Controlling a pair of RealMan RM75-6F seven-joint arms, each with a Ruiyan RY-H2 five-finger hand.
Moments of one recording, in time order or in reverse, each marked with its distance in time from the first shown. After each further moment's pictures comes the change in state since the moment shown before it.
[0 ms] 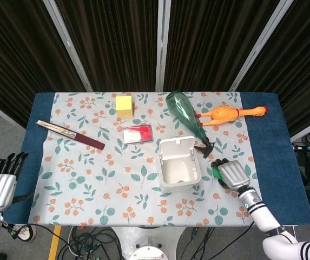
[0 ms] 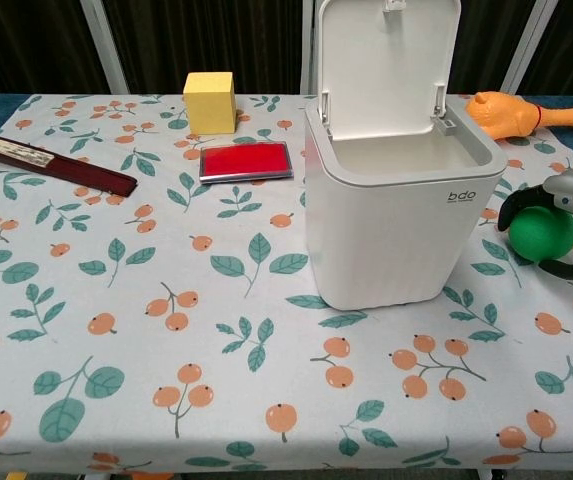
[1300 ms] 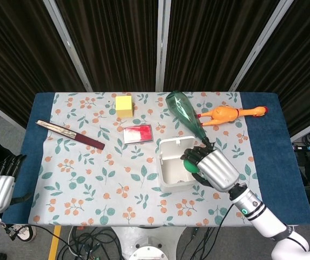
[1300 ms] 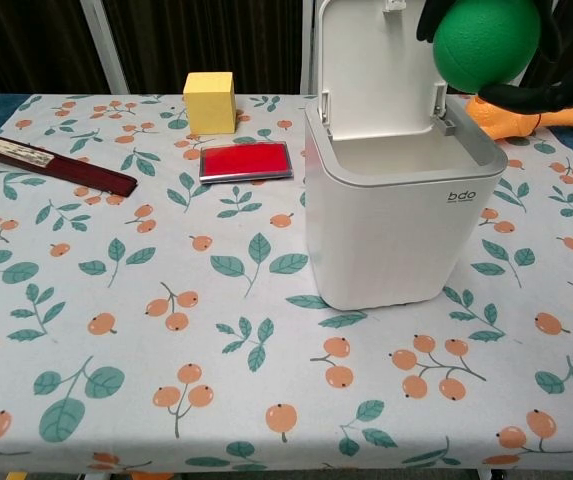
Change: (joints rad) left arm 0.006 0.021 0.011 -0.018 -0.016 -0.019 0.008; right arm 0.075 0.264 0.106 -0.448 -0.291 0.148 0.098
